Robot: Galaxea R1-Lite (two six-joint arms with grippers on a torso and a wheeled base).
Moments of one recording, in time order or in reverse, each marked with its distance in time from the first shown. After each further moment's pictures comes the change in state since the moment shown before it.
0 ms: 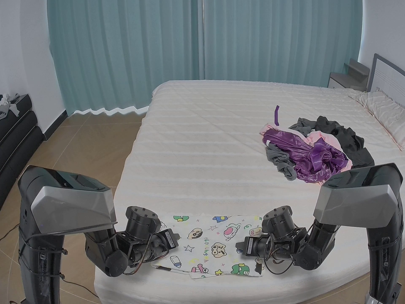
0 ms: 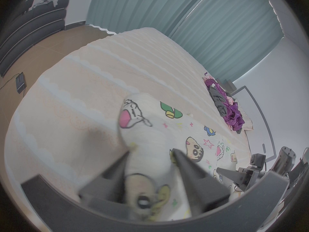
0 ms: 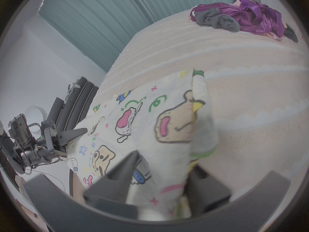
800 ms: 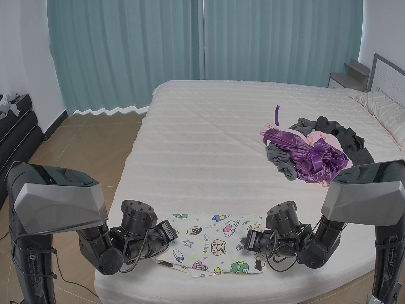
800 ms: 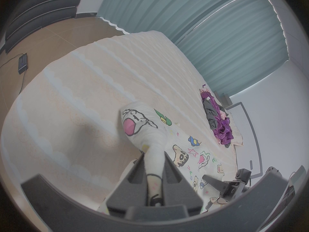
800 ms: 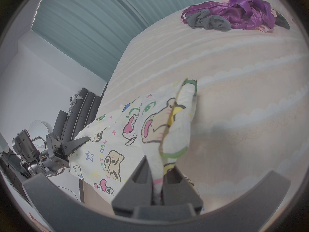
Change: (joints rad) left arm 0.004 -0.077 0.017 0.003 -0.009 -0.154; right arm 0.000 -0.060 0.024 -0.005 -0.002 0.114
